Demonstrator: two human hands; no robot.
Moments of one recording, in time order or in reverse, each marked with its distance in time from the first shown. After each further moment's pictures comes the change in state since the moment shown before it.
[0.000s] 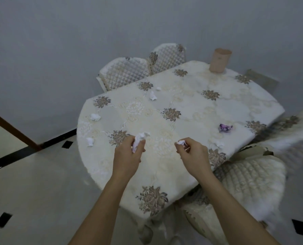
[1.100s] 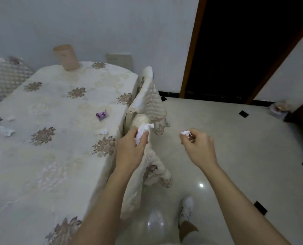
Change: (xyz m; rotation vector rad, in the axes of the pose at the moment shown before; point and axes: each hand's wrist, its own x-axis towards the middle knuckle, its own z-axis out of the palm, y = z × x) left_hand -0.145 0.172 0.262 -0.148 -0.705 0.459; right_hand -0.209 0.166 -0.250 -0.130 0.710 0.585
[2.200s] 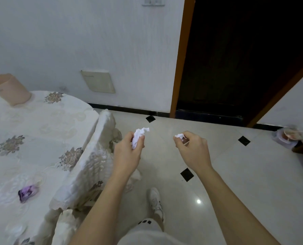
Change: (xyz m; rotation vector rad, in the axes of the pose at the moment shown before) left_hand 0.362 0.098 0.280 0.014 0.032 -0.137; right_hand 0.453 0.119 -0.061 -0.069 -0.048 -0.053
